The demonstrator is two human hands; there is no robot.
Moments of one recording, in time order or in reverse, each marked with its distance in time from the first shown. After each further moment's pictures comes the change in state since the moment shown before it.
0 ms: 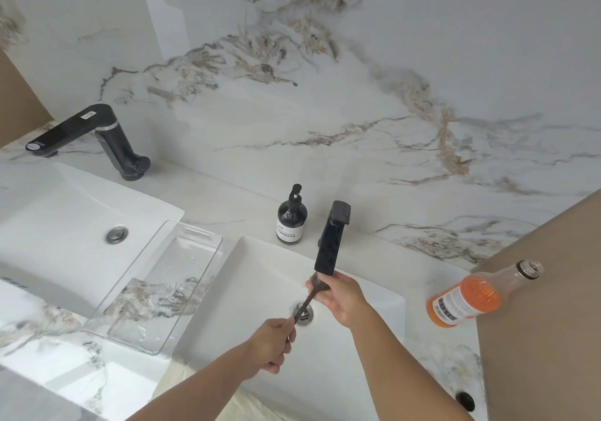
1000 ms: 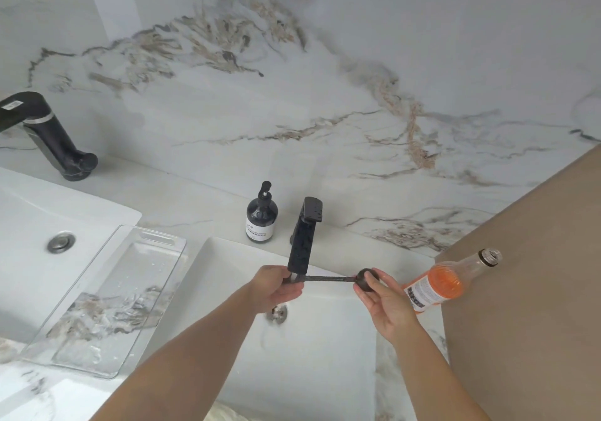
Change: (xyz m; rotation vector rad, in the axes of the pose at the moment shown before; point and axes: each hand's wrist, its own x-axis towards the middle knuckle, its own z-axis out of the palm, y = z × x) left_hand 0.076 0.092 0.017 -0.439 -0.168 0.066; right_hand -0.047 -0.037 -0.105 0.374 0.328 -0.224
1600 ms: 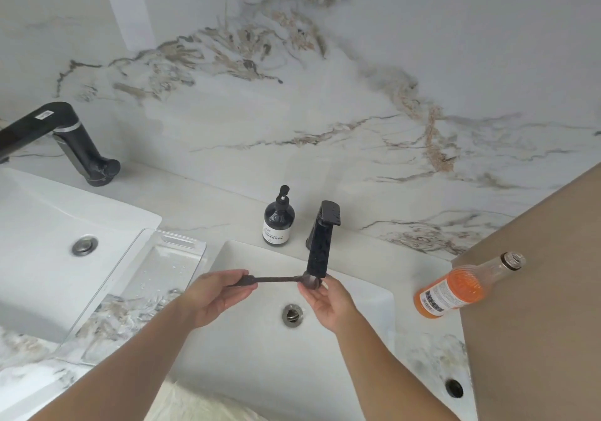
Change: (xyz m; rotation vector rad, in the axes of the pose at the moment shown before) left_hand -0.080 0.027 -0.115 -0.213 0.131 0.111; right_hand -0.006 0.091 0.097 0.032 -0.101 0.342
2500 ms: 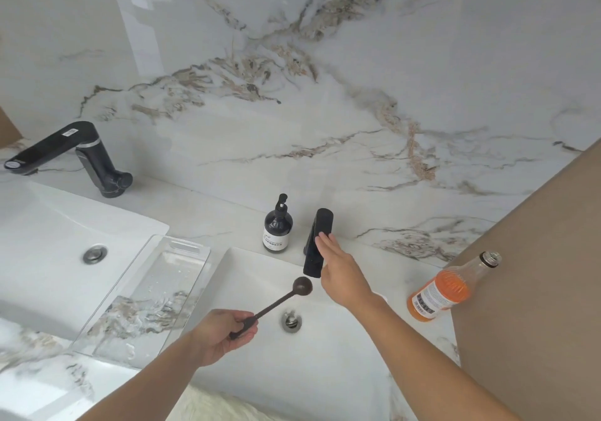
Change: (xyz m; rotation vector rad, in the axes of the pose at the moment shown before) left_hand -0.019 -0.062 -0.014 0.141 0.040 -0.091; right_hand -0.059 -0.052 0.017 -1.857 -0.109 -1.025
